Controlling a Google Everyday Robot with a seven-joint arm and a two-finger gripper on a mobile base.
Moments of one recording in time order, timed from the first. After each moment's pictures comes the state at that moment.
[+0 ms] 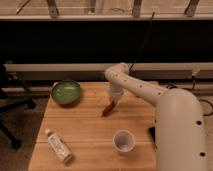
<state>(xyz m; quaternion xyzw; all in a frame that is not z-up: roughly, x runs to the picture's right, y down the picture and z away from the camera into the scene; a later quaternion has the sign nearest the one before) 0.064 0.103 0.913 -0.32 -0.18 -0.42 0.83</state>
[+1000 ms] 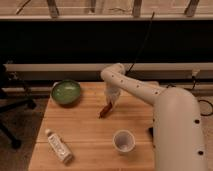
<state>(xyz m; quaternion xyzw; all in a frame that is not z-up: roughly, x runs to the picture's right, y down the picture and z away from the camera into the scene) 0.045 0.107 0.908 -0.32 -0.19 -0.44 0.82</state>
